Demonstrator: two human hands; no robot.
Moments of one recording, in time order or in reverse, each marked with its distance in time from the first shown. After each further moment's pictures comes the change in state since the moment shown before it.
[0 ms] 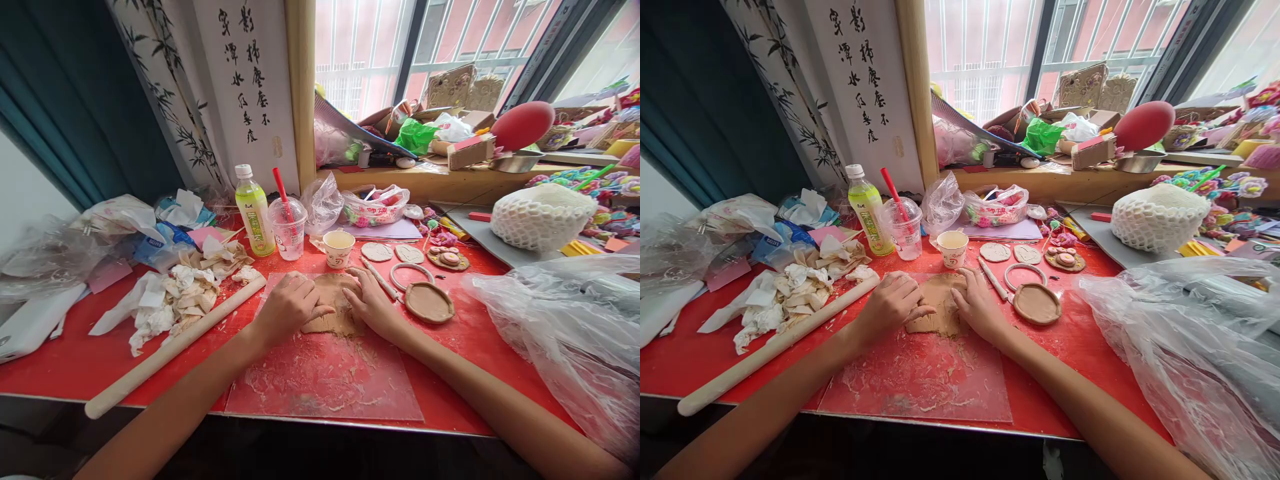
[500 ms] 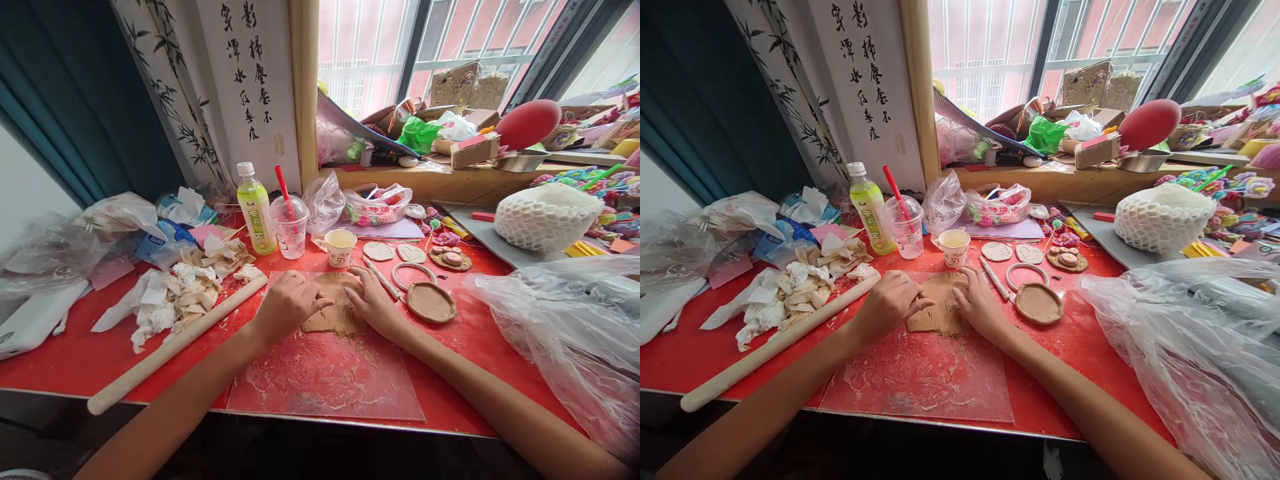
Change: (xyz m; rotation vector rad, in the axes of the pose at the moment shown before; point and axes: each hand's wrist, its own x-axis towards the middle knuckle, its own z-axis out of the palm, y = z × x) left_hand 0.000 -0.001 -0.002 -0.046 0.042 -0.062; right_hand 0.000 -0.003 -0.002 0.010 -0.010 0.023
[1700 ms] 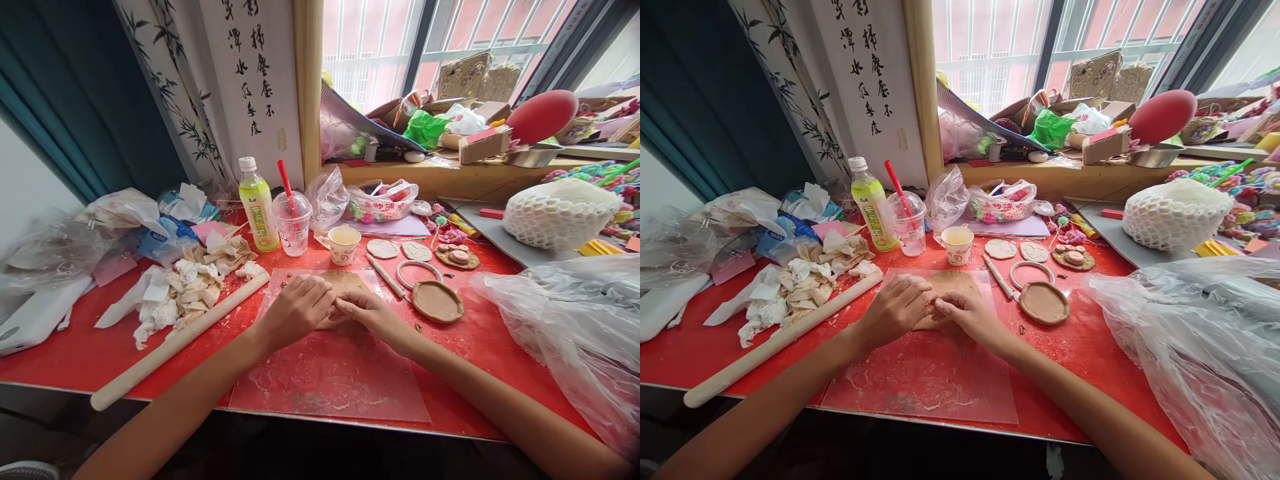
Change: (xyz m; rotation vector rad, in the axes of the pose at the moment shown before) left_hand -0.001 0.009 -0.002 0.018 0.111 0.160; right_hand -0.009 -0.040 -0.008 0.880 -0.452 0.290
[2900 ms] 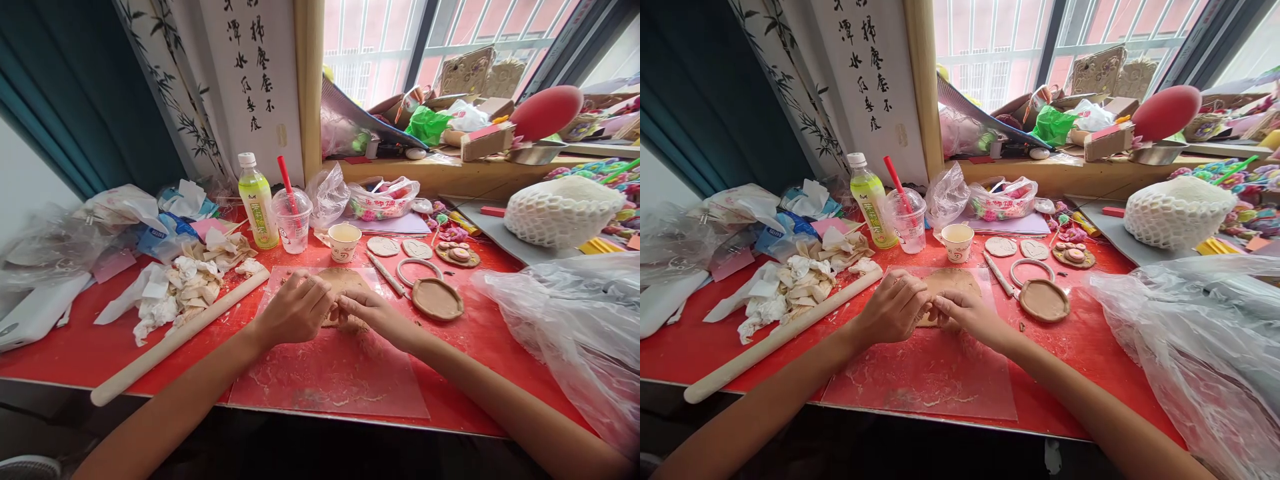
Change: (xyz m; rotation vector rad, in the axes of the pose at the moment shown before) left_hand -0.001 0.000 -0.006 0.052 0.050 0.055; right_hand -0.004 -0.013 -0.003 -0.136 -0.074 -0.020
